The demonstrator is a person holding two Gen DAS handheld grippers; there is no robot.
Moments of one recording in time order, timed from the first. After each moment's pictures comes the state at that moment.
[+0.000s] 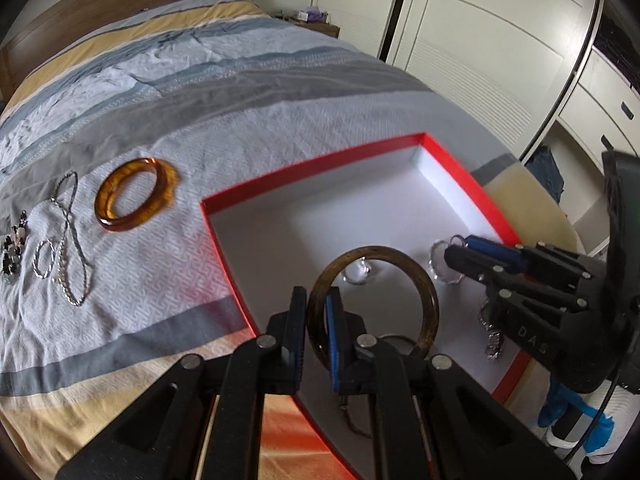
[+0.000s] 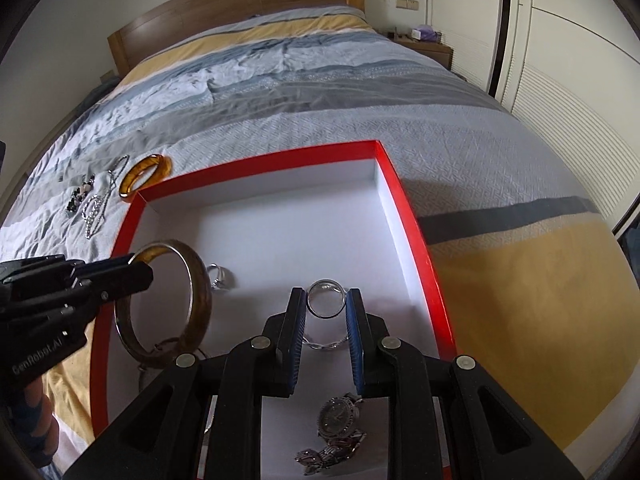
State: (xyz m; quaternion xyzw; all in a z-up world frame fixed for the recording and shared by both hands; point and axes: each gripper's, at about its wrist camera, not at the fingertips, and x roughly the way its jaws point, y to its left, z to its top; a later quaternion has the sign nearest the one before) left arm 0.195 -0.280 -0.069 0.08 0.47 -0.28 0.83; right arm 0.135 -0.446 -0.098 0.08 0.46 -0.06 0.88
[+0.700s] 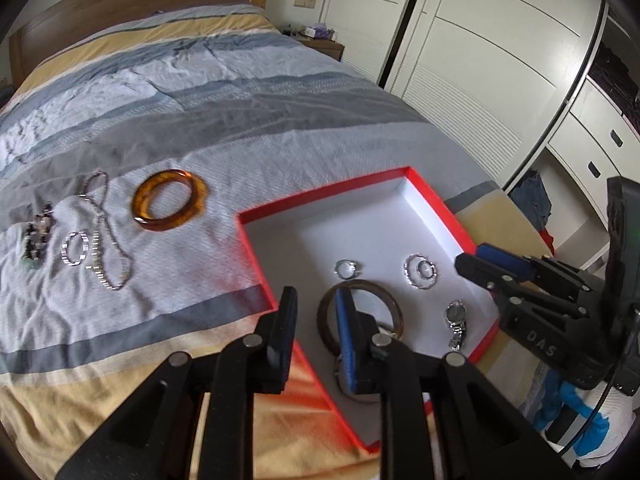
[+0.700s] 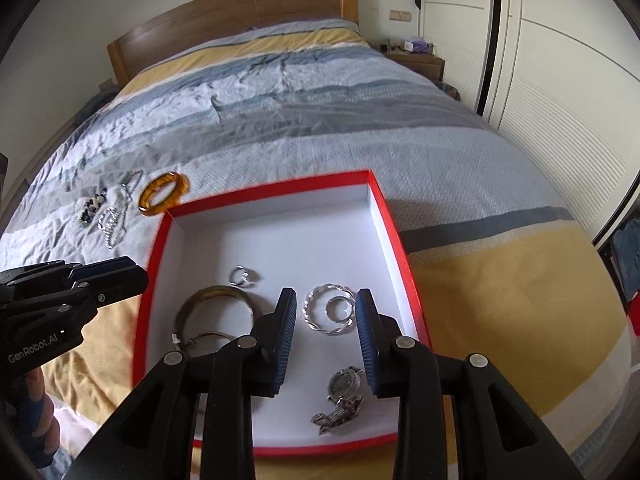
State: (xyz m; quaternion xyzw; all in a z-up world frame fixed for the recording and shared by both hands) left arm 0.177 -0.240 -0.018 0.03 0.46 -0.28 0.84; right arm 0.113 -0.432 -0.049 0.08 0.44 -0.07 0.89
